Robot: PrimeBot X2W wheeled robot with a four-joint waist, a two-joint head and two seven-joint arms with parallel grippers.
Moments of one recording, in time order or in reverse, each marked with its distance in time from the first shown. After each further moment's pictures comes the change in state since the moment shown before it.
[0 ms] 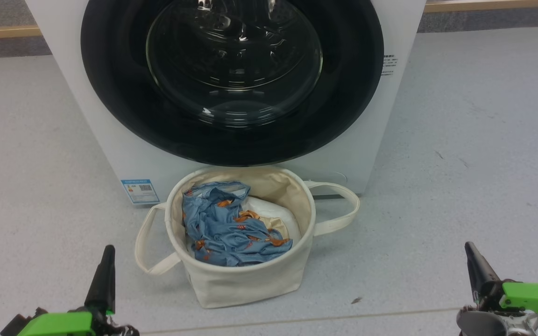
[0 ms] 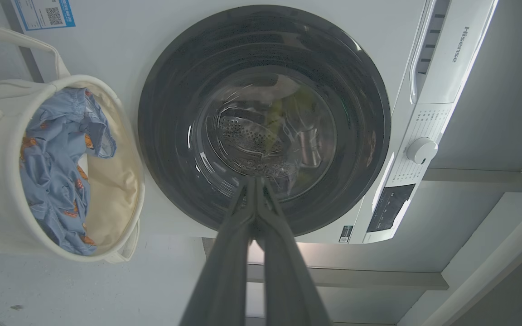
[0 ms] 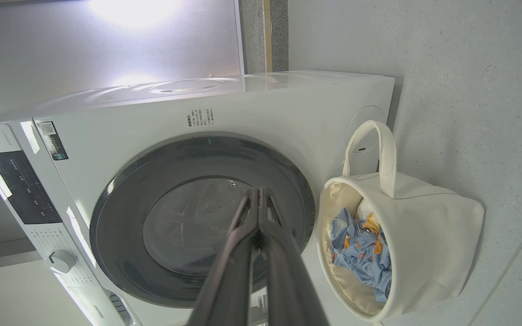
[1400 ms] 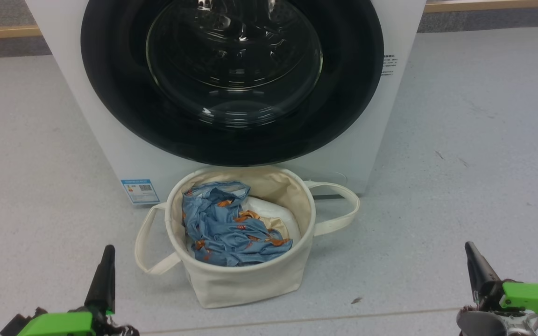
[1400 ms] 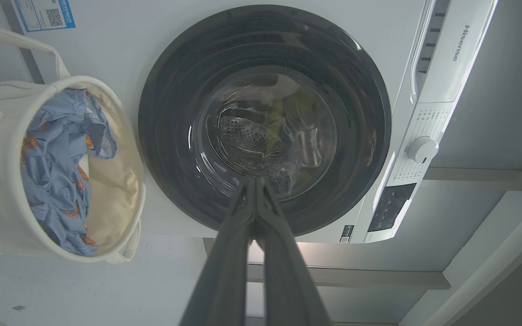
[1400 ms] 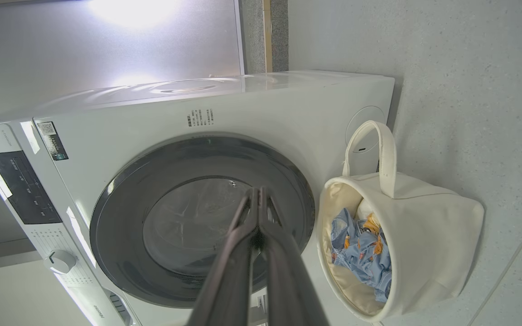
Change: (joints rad) left arm 0.000 0.000 0.001 0.000 0.009 0.000 0.000; right arm 0.000 0.000 0.000 0.000 0.000 0.000 0.000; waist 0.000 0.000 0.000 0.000
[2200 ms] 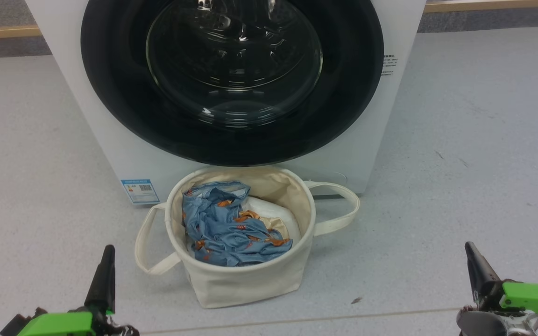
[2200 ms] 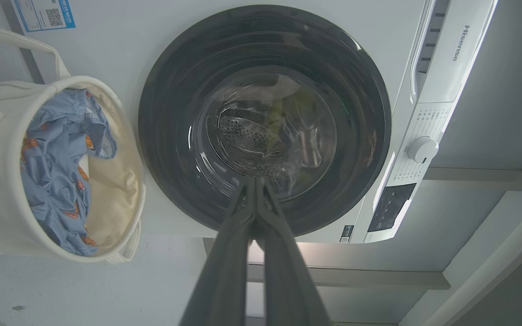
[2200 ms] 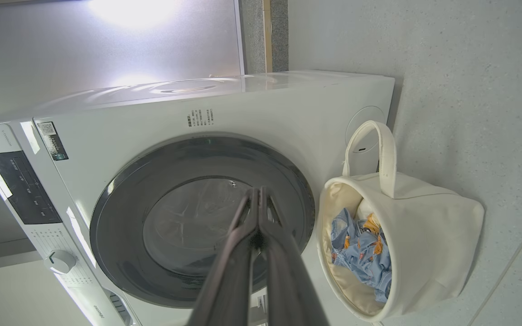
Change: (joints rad) left arm 0.000 0.000 0.000 0.000 0.000 0.000 0.000; right arm 0.000 0.000 0.000 0.000 0.000 0.000 0.000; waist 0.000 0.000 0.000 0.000
